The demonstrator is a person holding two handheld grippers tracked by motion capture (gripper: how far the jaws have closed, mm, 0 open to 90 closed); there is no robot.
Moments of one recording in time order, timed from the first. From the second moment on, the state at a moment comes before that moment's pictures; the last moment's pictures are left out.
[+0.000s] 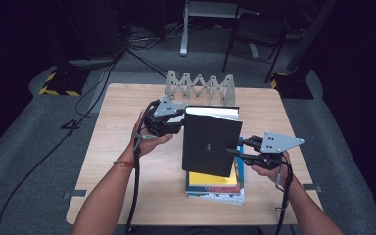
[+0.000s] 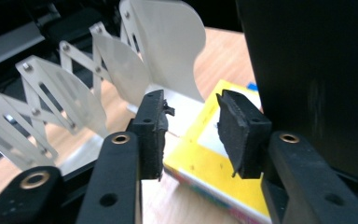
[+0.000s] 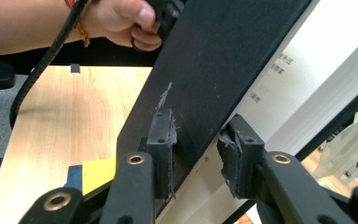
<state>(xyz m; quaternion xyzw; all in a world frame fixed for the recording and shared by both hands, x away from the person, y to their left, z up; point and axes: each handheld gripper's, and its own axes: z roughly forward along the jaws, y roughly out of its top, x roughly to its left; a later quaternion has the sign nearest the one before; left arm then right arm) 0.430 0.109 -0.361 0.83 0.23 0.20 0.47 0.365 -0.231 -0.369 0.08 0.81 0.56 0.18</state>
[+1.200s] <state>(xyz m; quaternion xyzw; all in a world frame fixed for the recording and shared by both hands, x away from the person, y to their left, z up) 0.363 0.122 -0.437 0.88 0.19 0.10 0.43 0.345 -0.231 -0.373 0.05 0.81 0.55 0.19</state>
